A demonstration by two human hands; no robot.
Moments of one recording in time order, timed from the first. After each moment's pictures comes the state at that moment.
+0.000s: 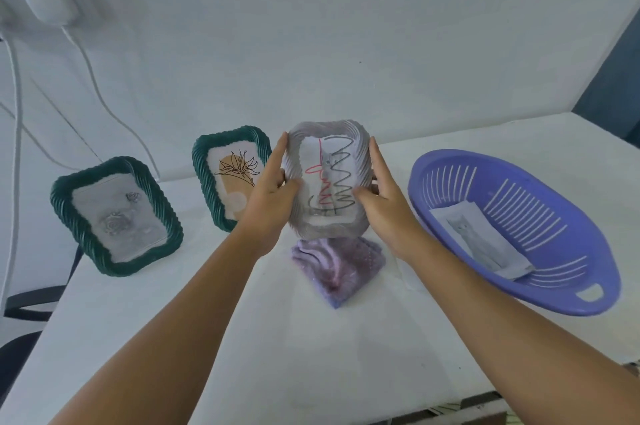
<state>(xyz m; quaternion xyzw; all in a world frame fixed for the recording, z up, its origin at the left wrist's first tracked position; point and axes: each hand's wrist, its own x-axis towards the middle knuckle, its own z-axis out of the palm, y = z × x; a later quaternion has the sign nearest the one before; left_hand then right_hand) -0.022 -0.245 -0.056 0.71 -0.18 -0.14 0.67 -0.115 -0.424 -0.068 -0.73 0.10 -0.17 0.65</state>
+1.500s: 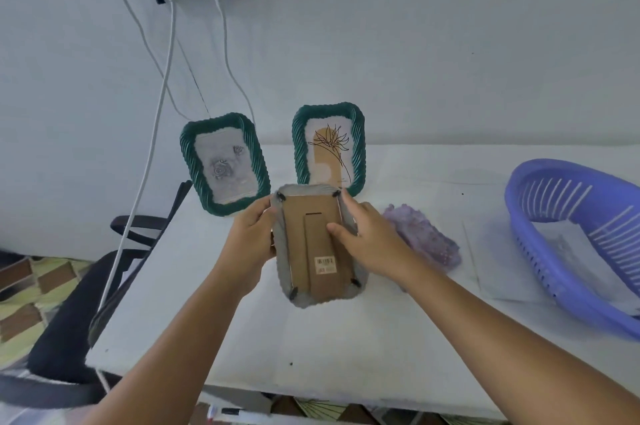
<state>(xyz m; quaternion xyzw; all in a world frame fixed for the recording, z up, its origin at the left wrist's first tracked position) -0.106 -0.094 -0.060 0.72 0.01 -0.09 0.69 -0.108 -0.304 -0.103 -0.92 -0.04 0.03 0.39</state>
